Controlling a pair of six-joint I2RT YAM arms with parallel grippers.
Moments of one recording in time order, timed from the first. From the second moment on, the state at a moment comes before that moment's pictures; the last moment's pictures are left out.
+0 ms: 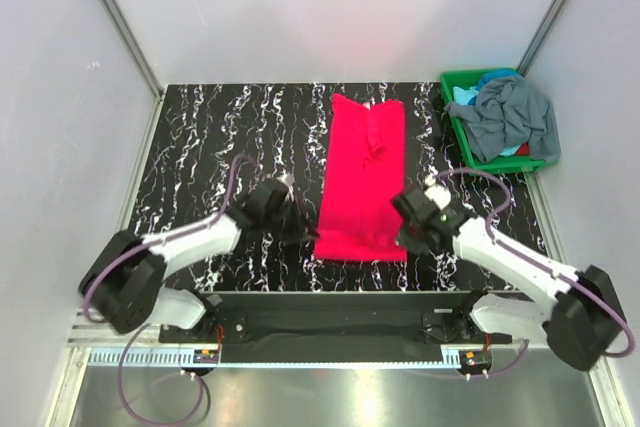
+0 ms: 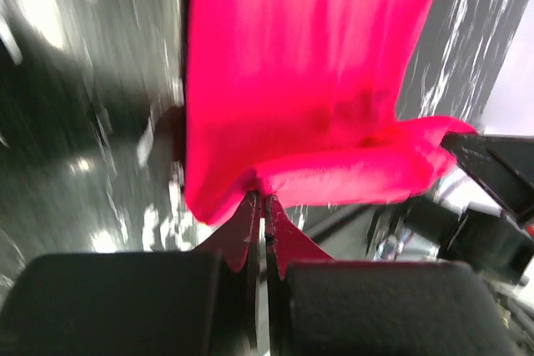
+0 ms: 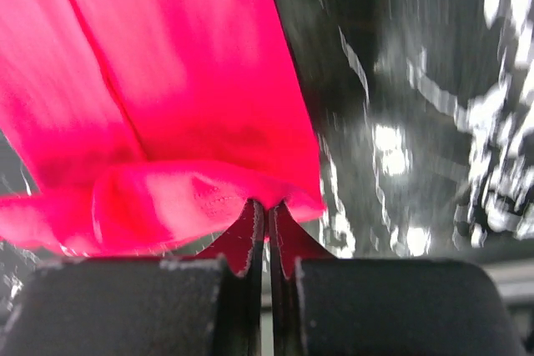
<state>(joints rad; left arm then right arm) -0.70 1.32 0.59 -0.09 0.27 -1.00 0.73 1.10 0.72 -0.79 0.27 1.11</state>
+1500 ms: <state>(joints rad) -0.38 2.16 1.53 -0.22 0.48 -0.76 0.29 1.85 1.35 -0.54 0.14 0.48</state>
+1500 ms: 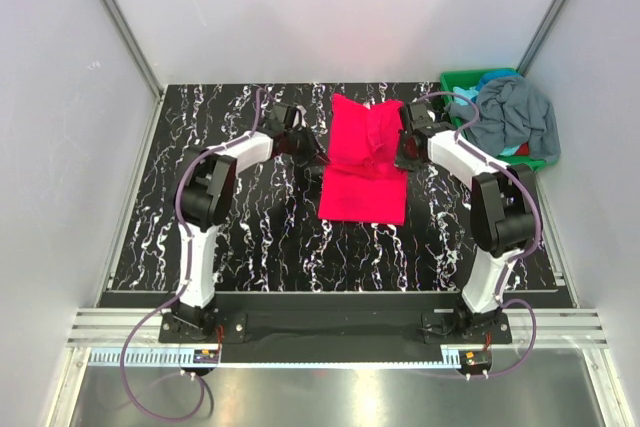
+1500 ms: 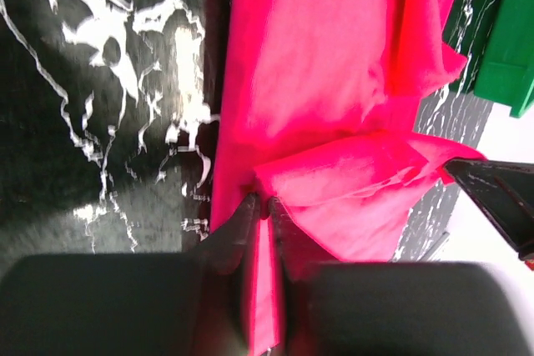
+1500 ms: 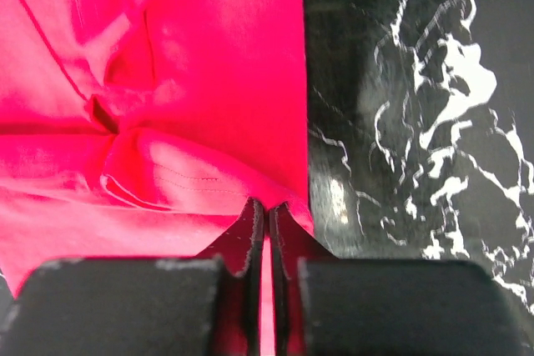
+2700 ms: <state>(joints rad) -0.50 2.10 1.45 -0.26 0.19 -0.63 0.27 1.83 1.21 -0.39 0.02 0.55</state>
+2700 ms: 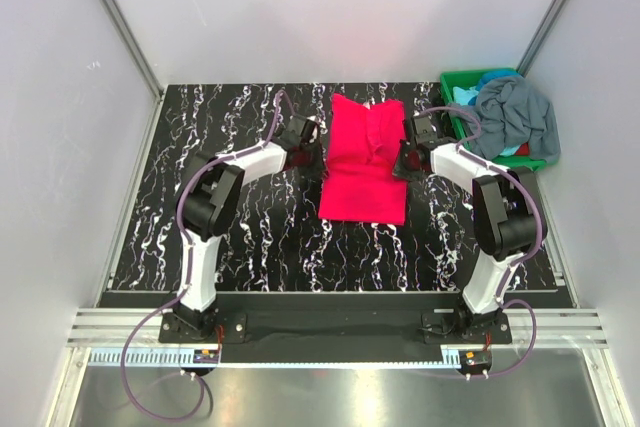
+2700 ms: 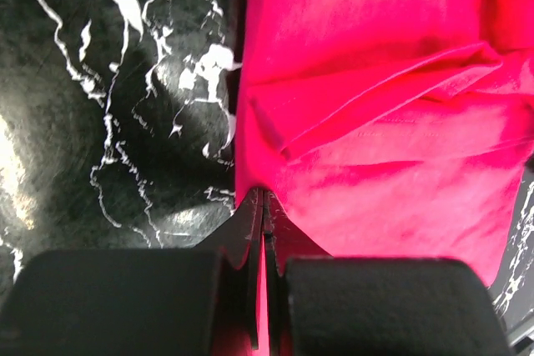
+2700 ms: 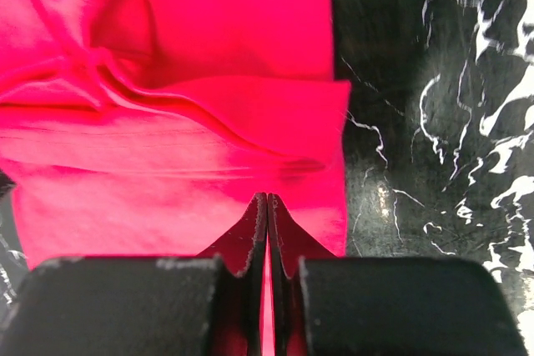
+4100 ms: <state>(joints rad) -0.42 2.25 1.77 -0.30 0.19 -0.60 0.28 1.82 1.10 -0.21 0.03 0.63</state>
